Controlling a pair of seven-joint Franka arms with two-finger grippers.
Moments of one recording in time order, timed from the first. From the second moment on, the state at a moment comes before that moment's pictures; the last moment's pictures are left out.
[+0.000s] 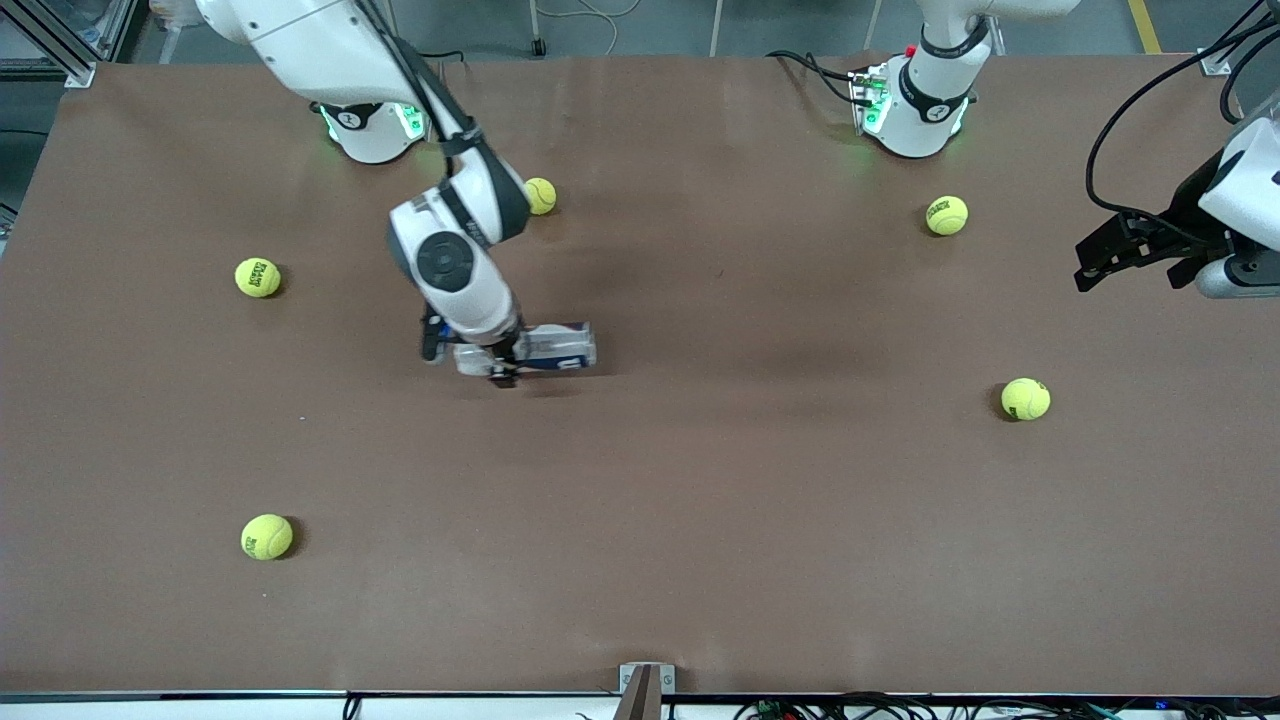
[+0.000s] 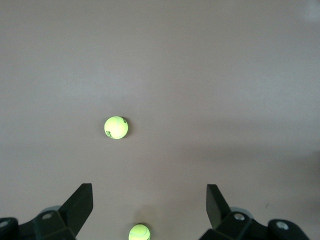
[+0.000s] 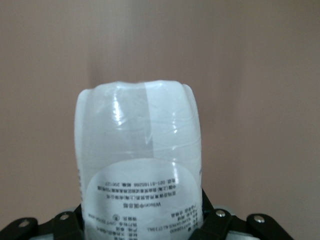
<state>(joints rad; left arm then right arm) -0.24 0.00 0.16 -1.57 0.01 1.64 -0.10 0.58 0.48 0.05 -1.96 0.06 2.44 2.14</state>
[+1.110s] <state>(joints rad) -0.24 0.06 0.15 -1.59 -0.01 1.62 -0.10 0.89 0.97 -0.02 -1.22 0.03 2.22 2.46</state>
